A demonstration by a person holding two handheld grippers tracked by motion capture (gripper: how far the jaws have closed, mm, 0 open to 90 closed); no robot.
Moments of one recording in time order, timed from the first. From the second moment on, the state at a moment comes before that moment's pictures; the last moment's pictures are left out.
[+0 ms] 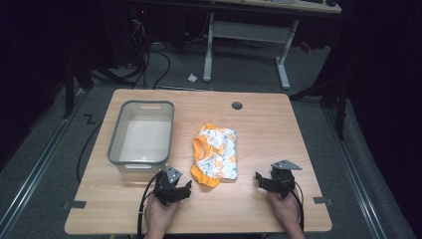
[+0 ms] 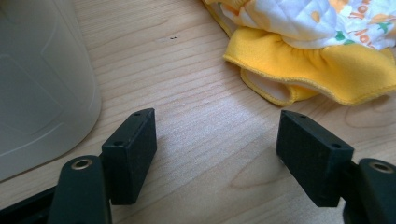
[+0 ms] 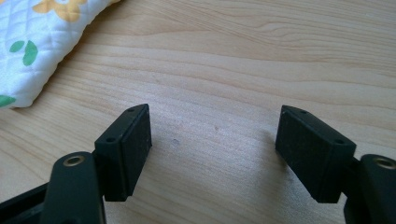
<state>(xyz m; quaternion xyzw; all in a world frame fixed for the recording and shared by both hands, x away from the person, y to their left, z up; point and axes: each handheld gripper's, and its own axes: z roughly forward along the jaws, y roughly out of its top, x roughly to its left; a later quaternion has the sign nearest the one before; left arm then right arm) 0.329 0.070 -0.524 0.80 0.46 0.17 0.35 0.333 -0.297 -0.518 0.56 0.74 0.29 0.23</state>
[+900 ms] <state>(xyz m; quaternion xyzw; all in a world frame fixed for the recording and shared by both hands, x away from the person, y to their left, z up) 0.326 0.070 -0.513 0.79 0.45 0.14 0.38 0.332 -0.298 -0.518 0.56 0.74 0.29 0.23</state>
